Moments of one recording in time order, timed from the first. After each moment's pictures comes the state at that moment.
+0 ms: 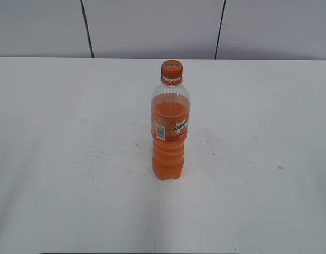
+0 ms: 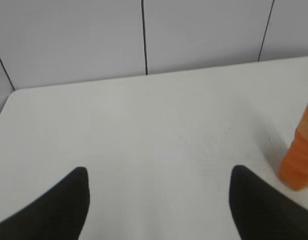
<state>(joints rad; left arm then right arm) 0.05 0.13 -0.63 -0.19 0.91 0.18 0.22 -0.01 -0.44 -0.08 1.02 0.03</state>
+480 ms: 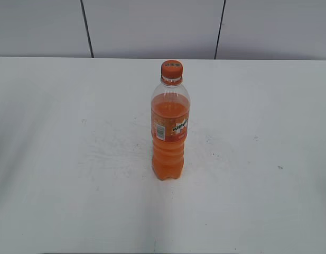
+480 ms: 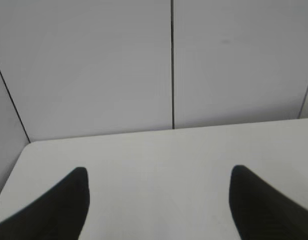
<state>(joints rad) 0.04 0.64 -0.64 -0.34 0.31 0.37 0.22 -0.01 -0.44 -0.08 1.02 0.03</state>
